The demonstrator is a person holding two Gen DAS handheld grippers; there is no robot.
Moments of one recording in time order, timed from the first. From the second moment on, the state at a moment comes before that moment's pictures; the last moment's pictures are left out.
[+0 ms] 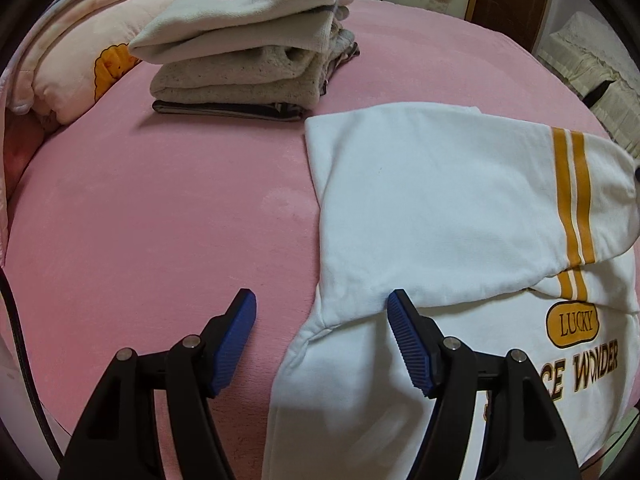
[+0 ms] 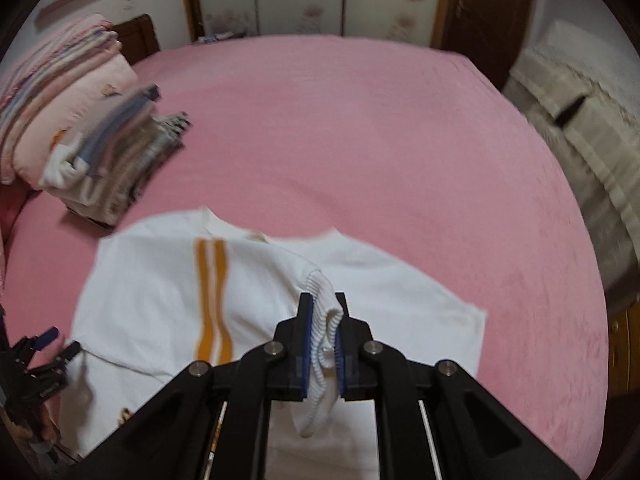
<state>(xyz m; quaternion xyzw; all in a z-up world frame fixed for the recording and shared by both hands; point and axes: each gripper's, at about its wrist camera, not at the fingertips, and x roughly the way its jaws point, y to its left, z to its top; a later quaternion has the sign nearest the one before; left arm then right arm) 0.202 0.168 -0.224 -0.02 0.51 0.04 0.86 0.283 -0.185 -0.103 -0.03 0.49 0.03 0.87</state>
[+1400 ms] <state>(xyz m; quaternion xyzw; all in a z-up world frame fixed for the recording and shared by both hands) 0.201 0.178 -0.238 -0.06 0.53 0.04 0.84 0.253 -0.280 -0.168 0.17 0.57 0.03 0.81</state>
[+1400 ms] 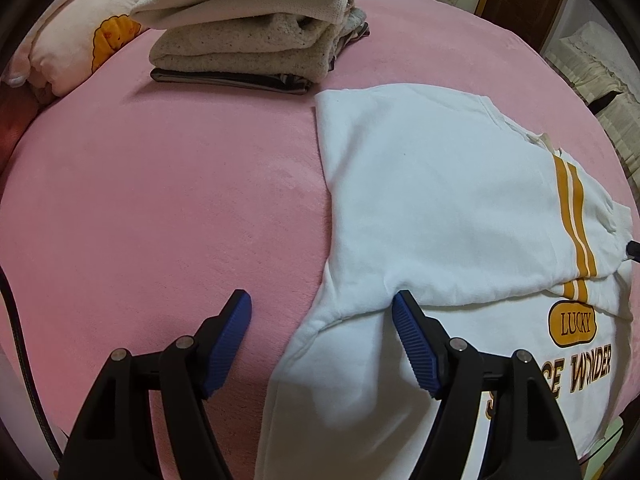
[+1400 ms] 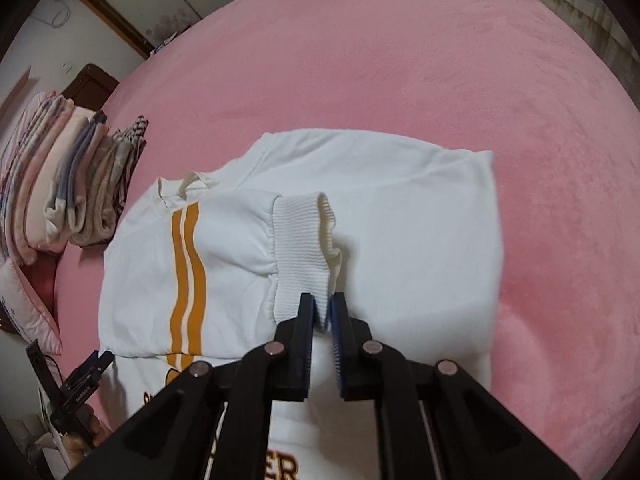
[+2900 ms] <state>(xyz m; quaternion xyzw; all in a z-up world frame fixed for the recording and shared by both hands) 0.239 0.162 -0.249 0.07 0.53 0.06 0.84 0.228 -0.212 -0.186 -0.02 0.53 -0.02 0.85</state>
